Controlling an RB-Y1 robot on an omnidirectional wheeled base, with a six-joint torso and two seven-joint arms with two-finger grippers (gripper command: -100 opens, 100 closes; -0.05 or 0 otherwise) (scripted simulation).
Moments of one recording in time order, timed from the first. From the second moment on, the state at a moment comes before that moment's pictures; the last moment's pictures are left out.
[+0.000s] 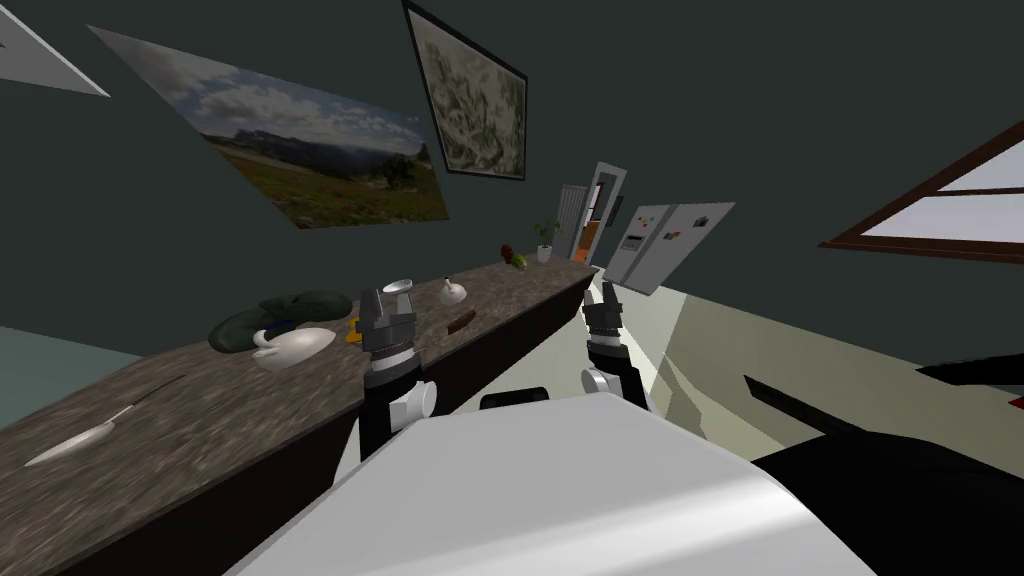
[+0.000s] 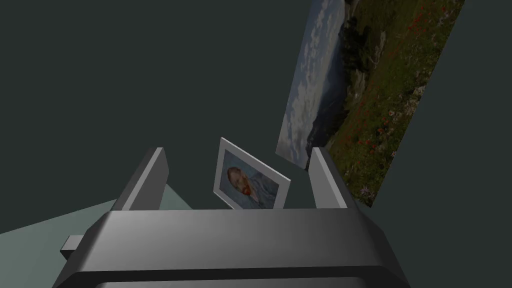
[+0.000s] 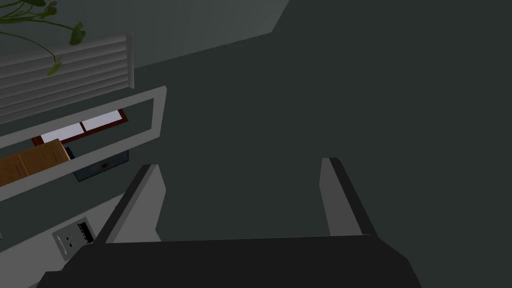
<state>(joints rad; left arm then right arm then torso) 0.49 -0.03 0.04 -2.31 -0.01 -0.55 0.00 0.54 -0.03 0.02 -2.24 -0.12 -0.52 0.08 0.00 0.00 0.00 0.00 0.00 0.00</state>
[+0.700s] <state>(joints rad) 0.54 0.17 0.10 -2.29 0.07 -0.45 0.05 0.54 -0.03 0.02 -2.24 -0.12 -0.52 0.08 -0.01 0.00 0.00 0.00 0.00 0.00</state>
